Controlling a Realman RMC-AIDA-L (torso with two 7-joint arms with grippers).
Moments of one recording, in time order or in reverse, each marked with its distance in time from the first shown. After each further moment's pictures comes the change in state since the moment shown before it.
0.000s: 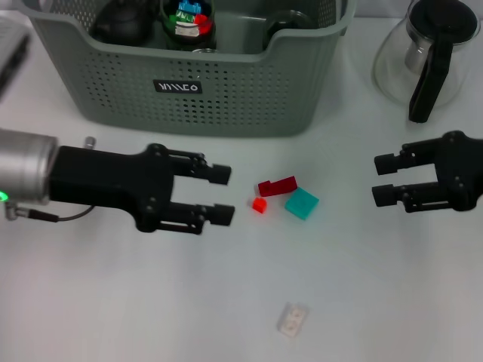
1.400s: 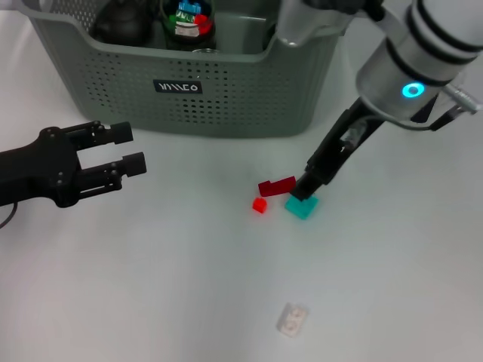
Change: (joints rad) left arm 0.167 0.045 -0.313 -0.062 -0.038 0.006 0.097; right arm 0.375 0.082 -0.792 -0.235 -0.303 0.250 0.977
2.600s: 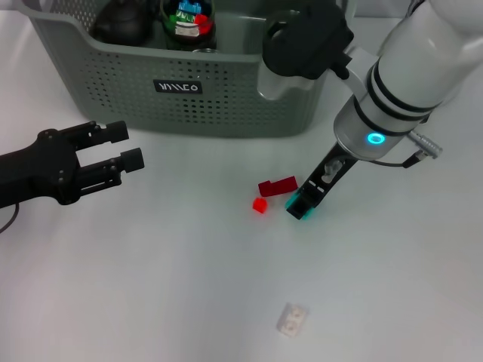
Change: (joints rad) left arm 0.011 -0.002 -0.026 -0.042 0.000 -0.047 0.013; right arm -0.023 0.001 -0.264 0.129 0.009 0.258 0.156
